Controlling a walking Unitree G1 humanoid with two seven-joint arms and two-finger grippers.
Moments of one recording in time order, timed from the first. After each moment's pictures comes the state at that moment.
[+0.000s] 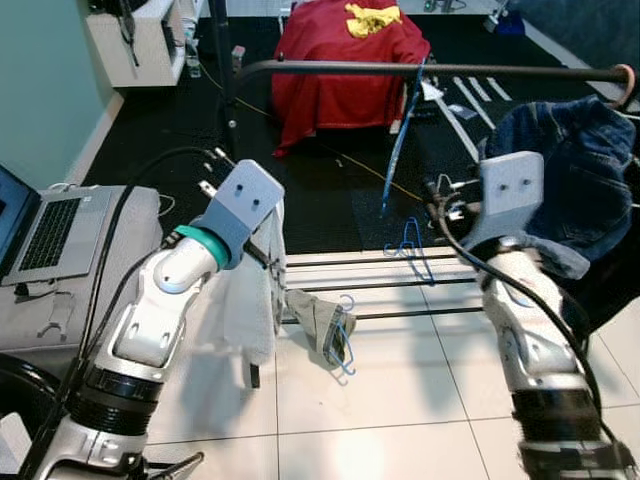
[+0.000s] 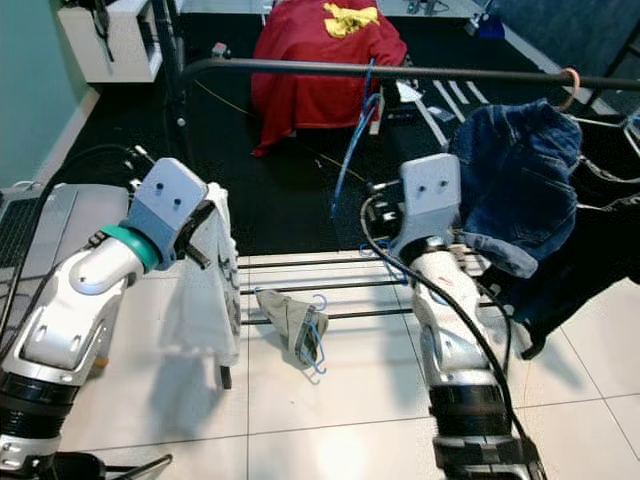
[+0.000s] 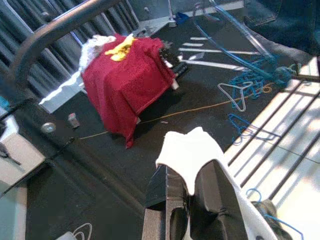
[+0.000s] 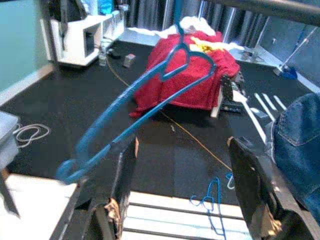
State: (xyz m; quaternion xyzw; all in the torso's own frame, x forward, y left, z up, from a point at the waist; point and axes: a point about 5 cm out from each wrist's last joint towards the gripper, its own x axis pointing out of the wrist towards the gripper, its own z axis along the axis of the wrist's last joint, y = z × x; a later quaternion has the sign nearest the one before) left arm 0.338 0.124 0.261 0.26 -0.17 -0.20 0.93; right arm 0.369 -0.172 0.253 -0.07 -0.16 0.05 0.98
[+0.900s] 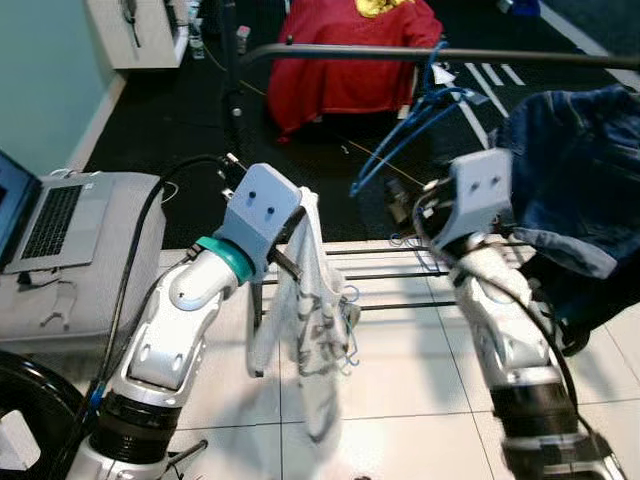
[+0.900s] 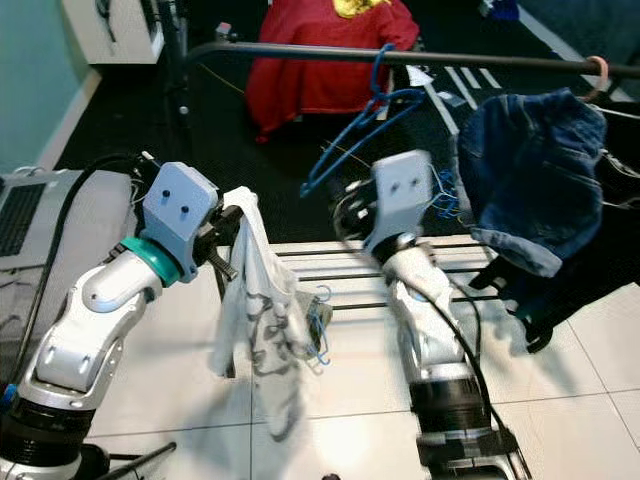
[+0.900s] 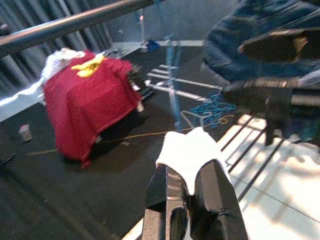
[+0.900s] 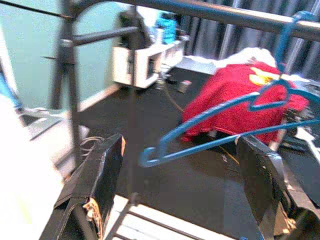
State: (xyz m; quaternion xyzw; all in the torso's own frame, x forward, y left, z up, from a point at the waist) left arm 0.316 0.098 0.266 0.18 -0.20 -0.27 0.93; right arm 0.340 -0.132 0.252 -0.07 -0.22 0.19 0.95
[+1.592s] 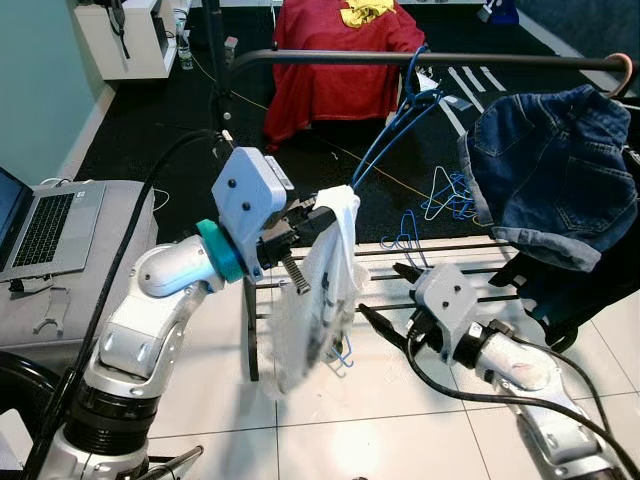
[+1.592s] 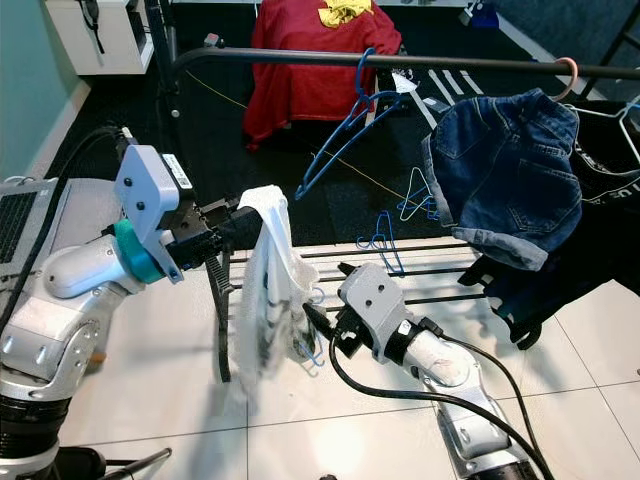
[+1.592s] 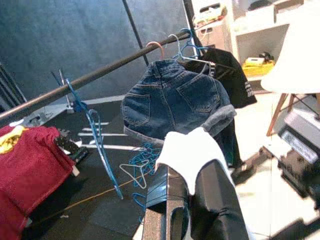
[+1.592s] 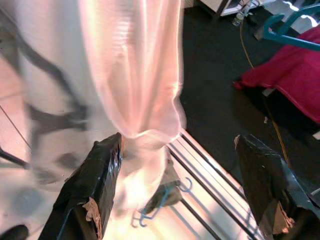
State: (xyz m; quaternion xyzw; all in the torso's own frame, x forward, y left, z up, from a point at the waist) left arm 0.292 0.102 0.294 0.18 -0.26 -0.45 0.83; right arm 0.297 -0.166 0.175 -0.27 -0.07 0.34 0.90
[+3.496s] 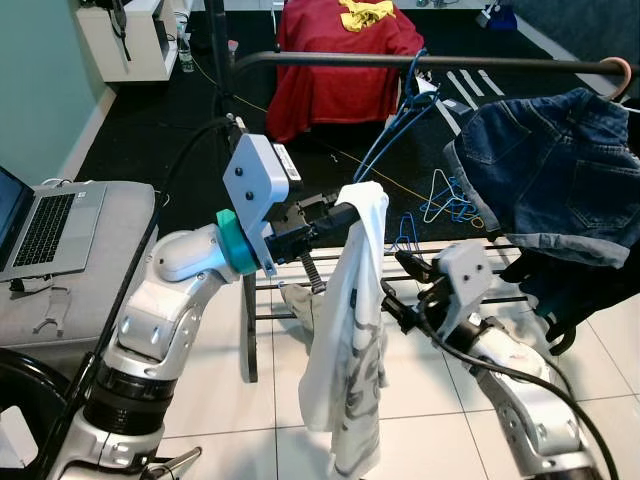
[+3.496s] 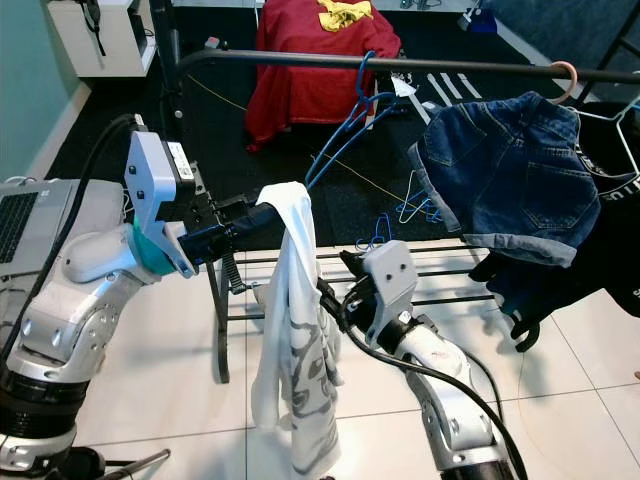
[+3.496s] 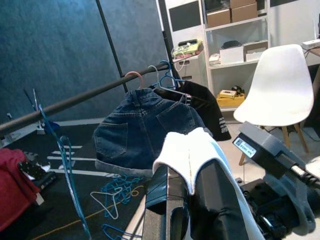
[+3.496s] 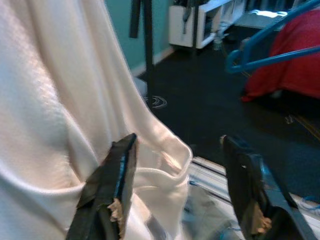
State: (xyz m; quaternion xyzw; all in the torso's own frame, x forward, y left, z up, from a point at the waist) left arm 0.296 0.083 0.299 0.11 -0.27 -0.50 0.82; right arm 0.300 -0.143 0.182 -0.02 -0.11 0.31 0.94
